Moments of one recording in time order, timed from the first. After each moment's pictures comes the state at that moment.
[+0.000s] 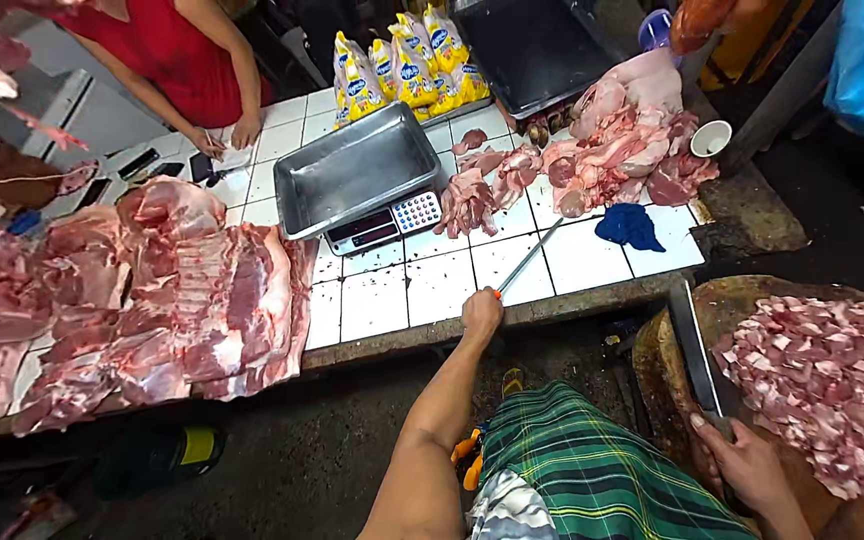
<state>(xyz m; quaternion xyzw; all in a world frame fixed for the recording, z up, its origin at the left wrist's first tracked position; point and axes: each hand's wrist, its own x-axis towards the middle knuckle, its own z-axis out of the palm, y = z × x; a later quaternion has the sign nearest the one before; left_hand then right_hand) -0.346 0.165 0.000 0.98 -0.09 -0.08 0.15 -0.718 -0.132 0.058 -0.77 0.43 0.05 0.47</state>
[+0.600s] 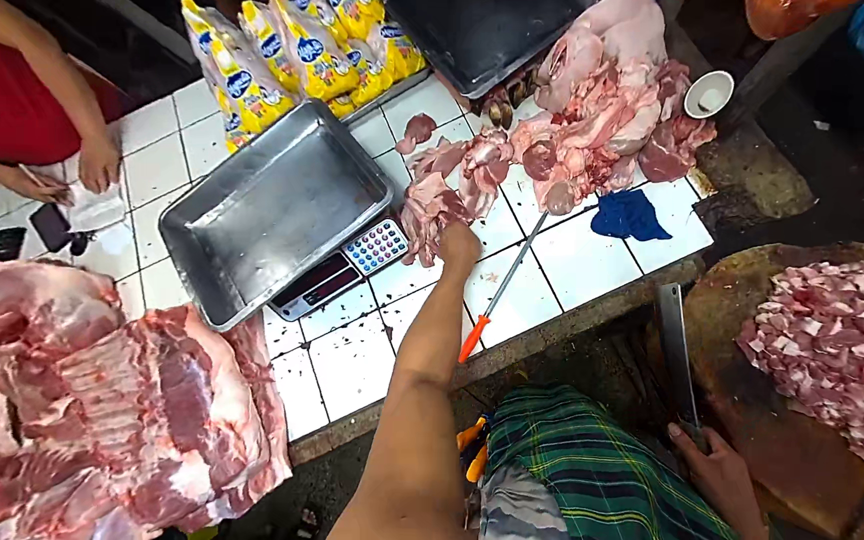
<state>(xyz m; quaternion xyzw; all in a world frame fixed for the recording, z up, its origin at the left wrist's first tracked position) -0.094 0.101 -0.004 0.97 -0.09 -0.14 0.16 -0.641 -0.028 0.048 -0.70 0.55 0.03 0.45</state>
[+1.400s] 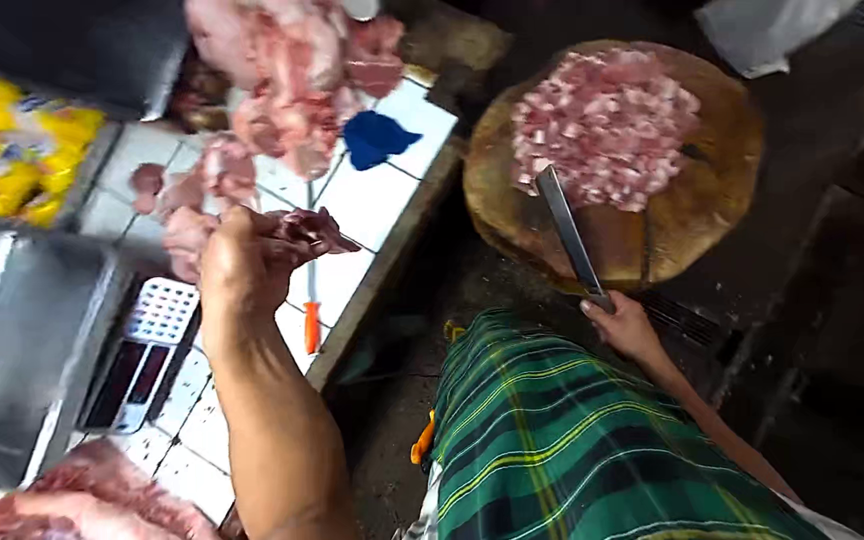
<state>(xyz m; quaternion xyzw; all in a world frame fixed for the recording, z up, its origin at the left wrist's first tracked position) -0.386 0.066 0.208 0.72 -0.21 -0.33 0.58 -0.855 -0.046 0.031 -0.62 0.57 -0.06 0.54</state>
